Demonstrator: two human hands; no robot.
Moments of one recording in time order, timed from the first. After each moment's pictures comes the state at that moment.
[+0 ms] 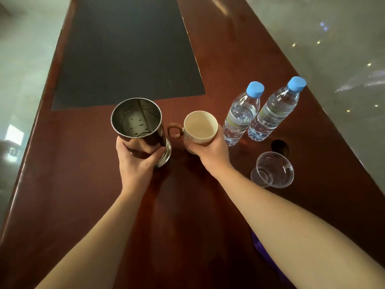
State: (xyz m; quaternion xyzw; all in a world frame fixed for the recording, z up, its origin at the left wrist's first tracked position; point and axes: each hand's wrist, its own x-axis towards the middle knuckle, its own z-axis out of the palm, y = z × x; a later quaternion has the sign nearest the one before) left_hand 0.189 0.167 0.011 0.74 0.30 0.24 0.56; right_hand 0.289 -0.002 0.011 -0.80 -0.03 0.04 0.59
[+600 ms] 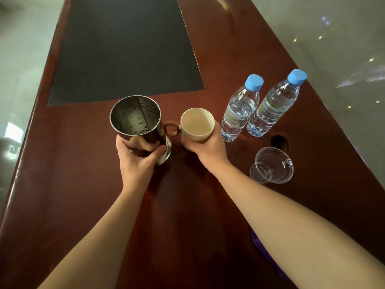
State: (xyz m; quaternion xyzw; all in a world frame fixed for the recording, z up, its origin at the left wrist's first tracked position) left_hand 0.190 0.161 -0.003 0.74 0.31 0.24 0.56; right_hand 0.292 -0.003 -0.002 -0.80 -0.03 0.06 0.60
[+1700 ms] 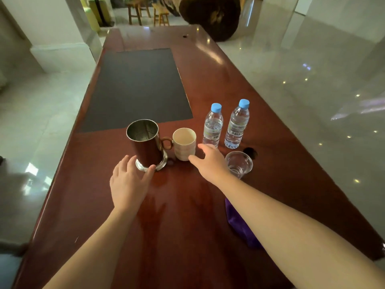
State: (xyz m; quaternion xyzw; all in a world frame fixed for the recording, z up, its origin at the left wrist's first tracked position) left_hand 0.093 0.123 0.089 0.91 0.29 0.17 0.22; right_hand 0.212 -0.070 0.106 -0.92 -0.12 0.08 0.37
